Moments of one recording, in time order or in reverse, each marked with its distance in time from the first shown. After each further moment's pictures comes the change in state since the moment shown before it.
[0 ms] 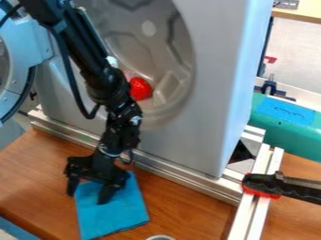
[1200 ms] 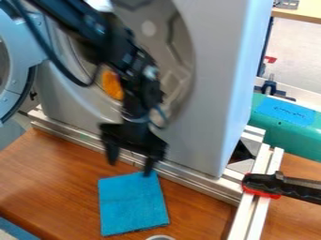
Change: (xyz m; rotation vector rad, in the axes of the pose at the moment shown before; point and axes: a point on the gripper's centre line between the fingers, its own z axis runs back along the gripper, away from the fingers) arm -0.010 -0.014 0.095 -0.271 -0.171 -0.296
